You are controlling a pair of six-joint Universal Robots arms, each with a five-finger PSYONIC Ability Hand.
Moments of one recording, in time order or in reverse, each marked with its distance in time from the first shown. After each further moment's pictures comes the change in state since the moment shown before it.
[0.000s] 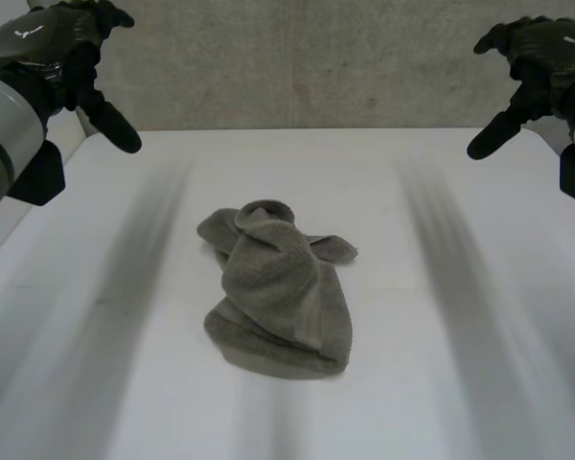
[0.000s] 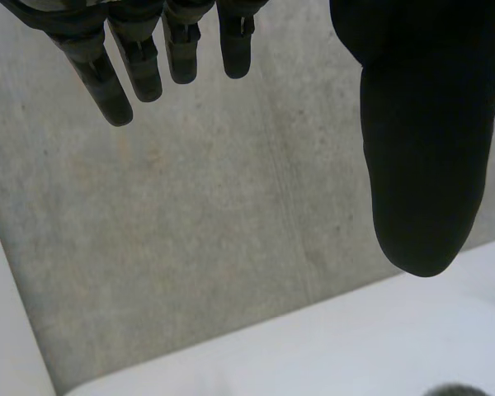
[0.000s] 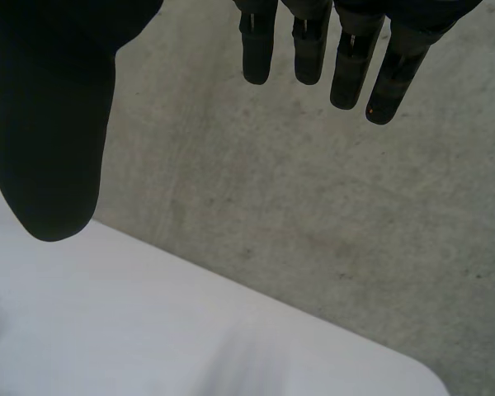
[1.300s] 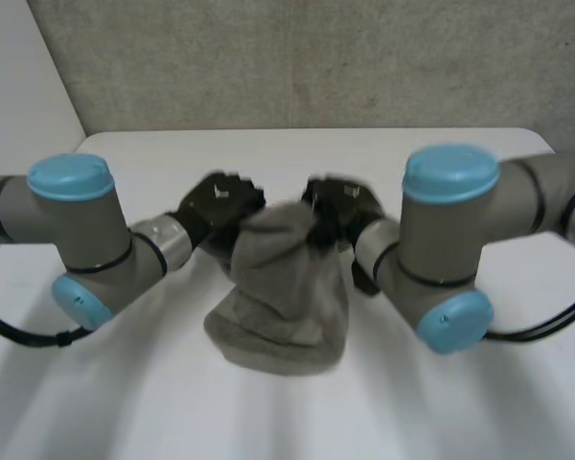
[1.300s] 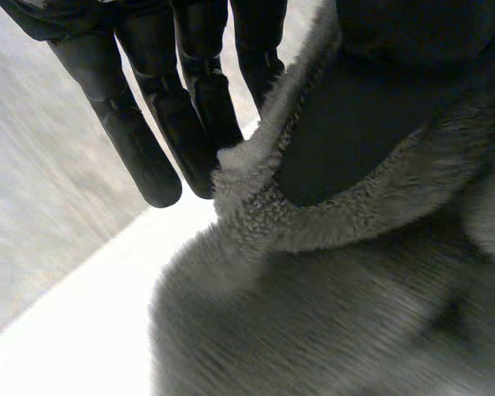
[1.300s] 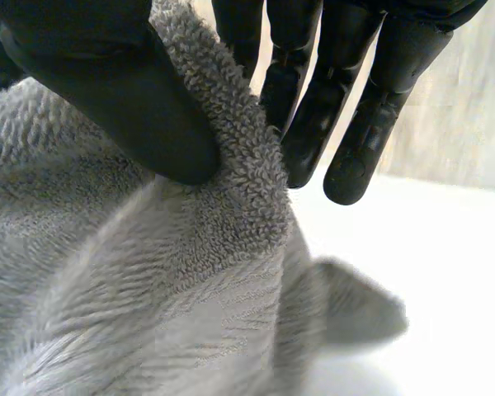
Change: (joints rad) left arm 0.022 -0.603 -0.021 0.441 0.566 0.408; right arm 0.327 0.551 -0.108 -0.291 -0.041 0.221; left_hand 0.902 0.952 0.950 0.952 0.903; right_hand 0.767 0.934 0.962 0.953 0.902
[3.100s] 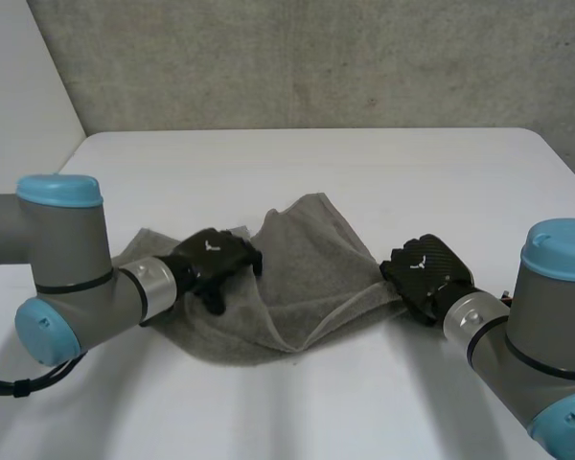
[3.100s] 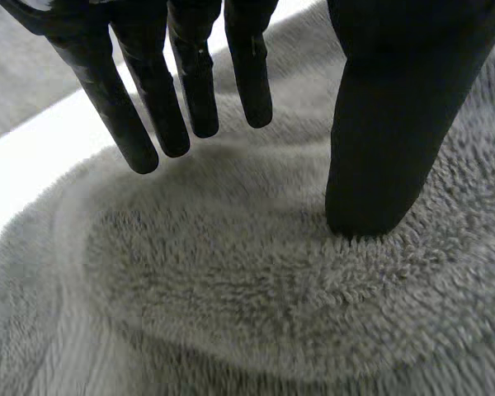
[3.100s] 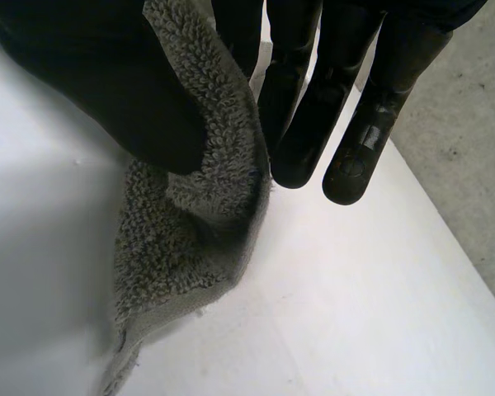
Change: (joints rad) left arm 0.030 0.064 -0.175 -0.269 0.011 0.117; right arm -0.210 -0.324 0.683 -0.155 -0.082 -0.882; left_hand -0.568 -0.606 -0.604 -0.606 -0.589; right_hand 0.000 0.000 0.005 0.002 0.024
